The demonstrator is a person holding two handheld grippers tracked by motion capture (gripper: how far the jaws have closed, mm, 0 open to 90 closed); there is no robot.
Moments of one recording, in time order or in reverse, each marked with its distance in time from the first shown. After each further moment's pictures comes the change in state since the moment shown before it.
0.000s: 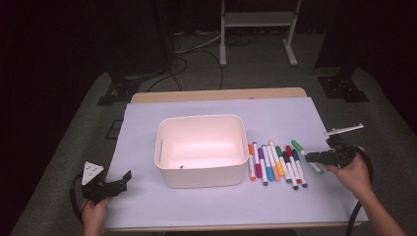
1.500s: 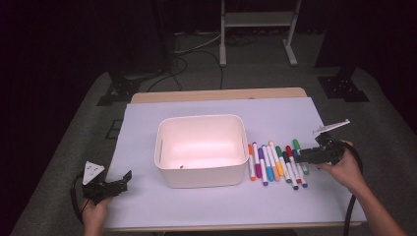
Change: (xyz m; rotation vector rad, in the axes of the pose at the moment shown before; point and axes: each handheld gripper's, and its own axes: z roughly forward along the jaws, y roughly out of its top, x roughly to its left) left arm -0.001 0.000 0.001 0.006 0.004 0.003; right arm 0.009 0.016 0.018 0.035 0.087 -0.122
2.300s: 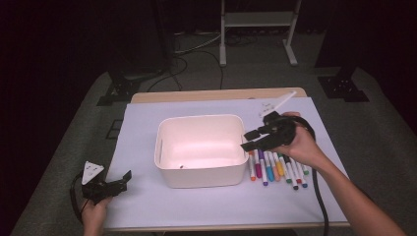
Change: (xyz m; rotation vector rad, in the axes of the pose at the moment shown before) left arm 0.001 0.000 0.000 0.002 -0.008 -0.007; right arm 0.149 0.119 -0.005 -0.052 0.276 -0.425
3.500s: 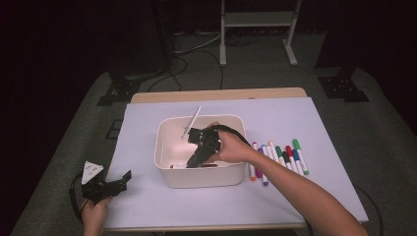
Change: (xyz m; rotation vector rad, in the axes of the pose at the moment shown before) left arm 0.001 0.000 0.000 -0.006 -0.002 -0.010; right arm 0.039 0.081 0.171 0.356 0.288 -0.165
